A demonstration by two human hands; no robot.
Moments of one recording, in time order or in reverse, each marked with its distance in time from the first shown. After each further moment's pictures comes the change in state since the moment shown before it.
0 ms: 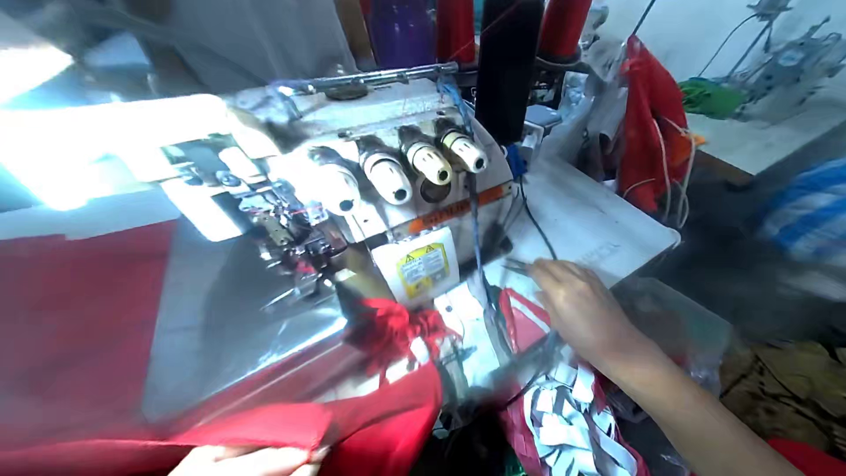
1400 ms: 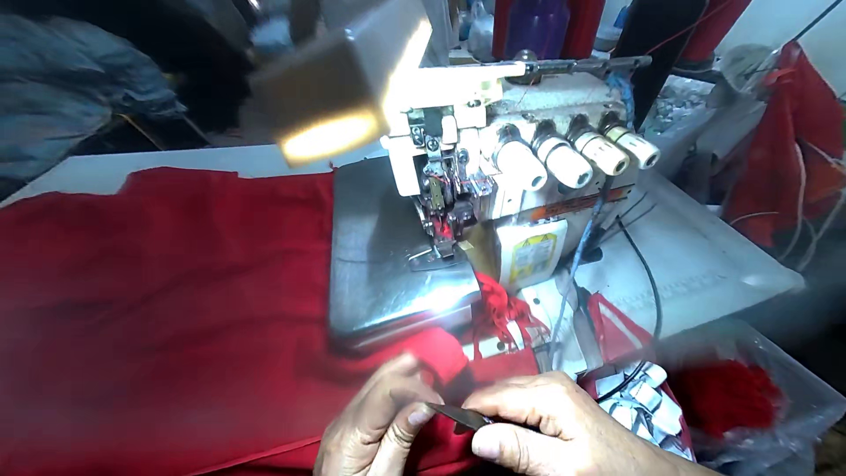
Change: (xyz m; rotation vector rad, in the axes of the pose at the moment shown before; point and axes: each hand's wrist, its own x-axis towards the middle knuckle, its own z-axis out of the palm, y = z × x) left_hand -0.025 -0.040 0.012 -0.037 0.191 -0.102; right_hand -0.004 -0.134 -0.018 1.290 -0.447 -0.404
